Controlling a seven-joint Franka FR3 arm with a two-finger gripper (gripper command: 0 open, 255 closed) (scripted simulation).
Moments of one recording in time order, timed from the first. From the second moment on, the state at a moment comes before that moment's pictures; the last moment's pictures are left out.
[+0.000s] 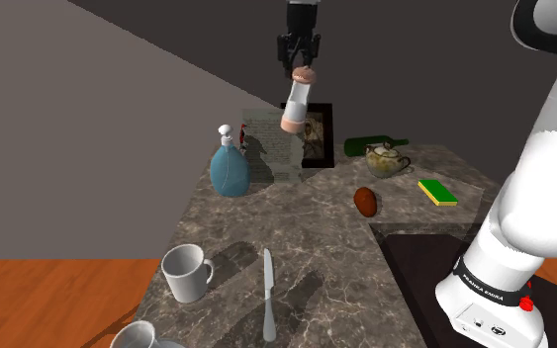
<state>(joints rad) 0.04 0.08 0.06 -1.40 -0.03 1.53 0.13</state>
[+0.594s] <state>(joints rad) -0.02 -0.16 0.00 -1.68 -0.02 1.57 0.02</state>
